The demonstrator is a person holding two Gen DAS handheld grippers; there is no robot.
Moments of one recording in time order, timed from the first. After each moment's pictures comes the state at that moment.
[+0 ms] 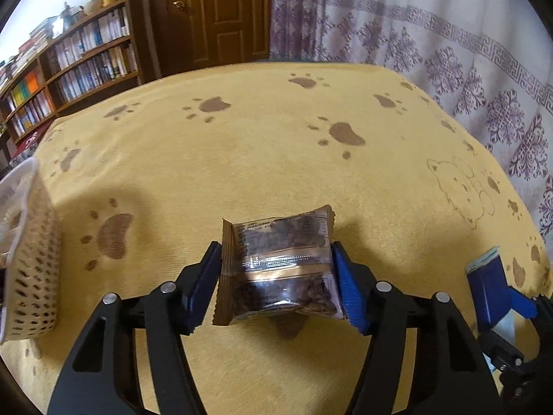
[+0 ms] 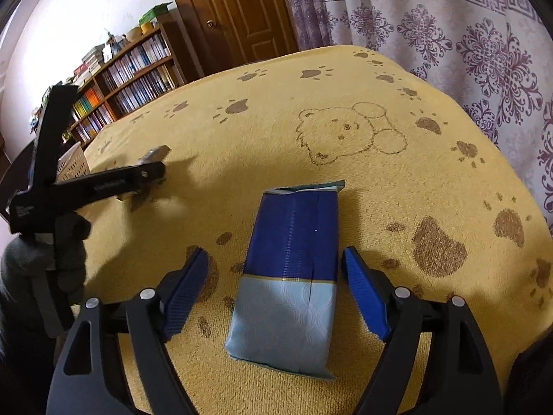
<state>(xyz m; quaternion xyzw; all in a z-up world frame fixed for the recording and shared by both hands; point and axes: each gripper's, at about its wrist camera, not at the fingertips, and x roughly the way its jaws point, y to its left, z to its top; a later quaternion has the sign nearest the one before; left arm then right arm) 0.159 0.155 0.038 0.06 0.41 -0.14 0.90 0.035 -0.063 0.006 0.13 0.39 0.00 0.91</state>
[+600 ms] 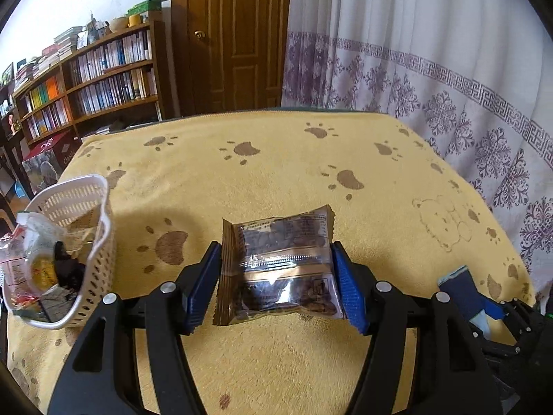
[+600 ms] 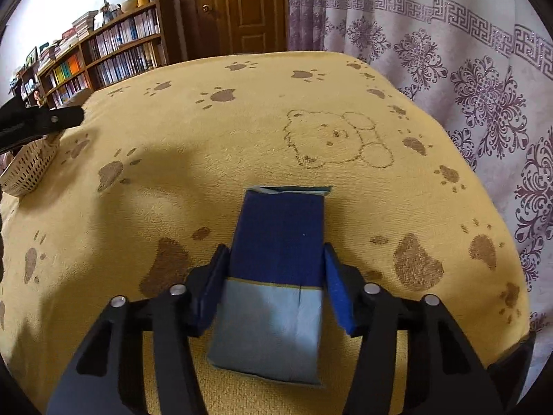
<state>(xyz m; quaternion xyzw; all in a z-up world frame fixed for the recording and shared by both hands) 0.120 0.190 0.091 0.03 0.35 -0.12 0.93 0.042 -0.048 0.005 0.04 0.40 -0.06 0.91</state>
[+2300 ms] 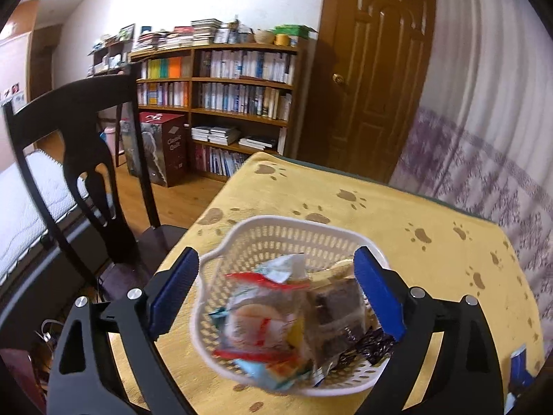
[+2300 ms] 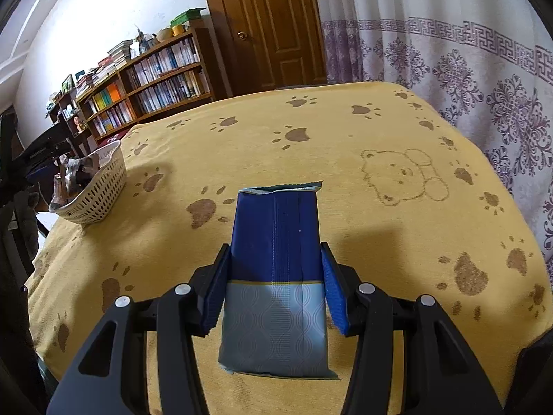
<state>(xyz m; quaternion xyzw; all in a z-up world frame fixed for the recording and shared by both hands) 0.119 0.422 0.137 -0.09 0.27 0.09 0.95 0.032 -0.001 0.047 0.10 0.35 0.03 0.93</state>
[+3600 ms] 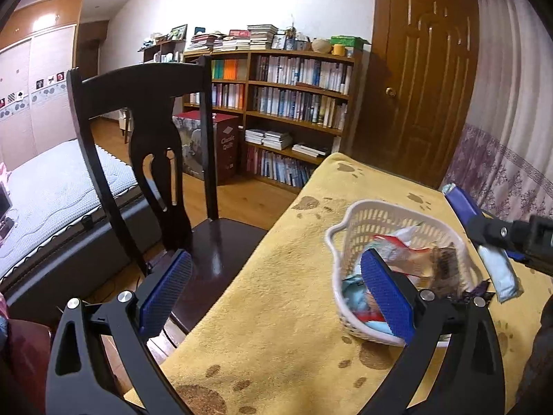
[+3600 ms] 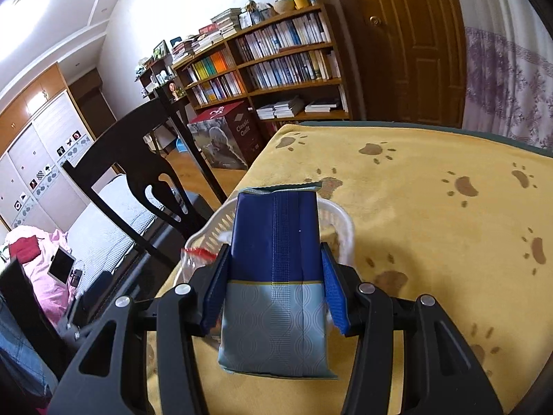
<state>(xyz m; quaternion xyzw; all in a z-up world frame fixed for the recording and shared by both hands) 0.068 0.486 0.109 -0.10 0.26 0.19 0.94 0.188 0.257 0.126 0.08 0.38 0.25 0.89</state>
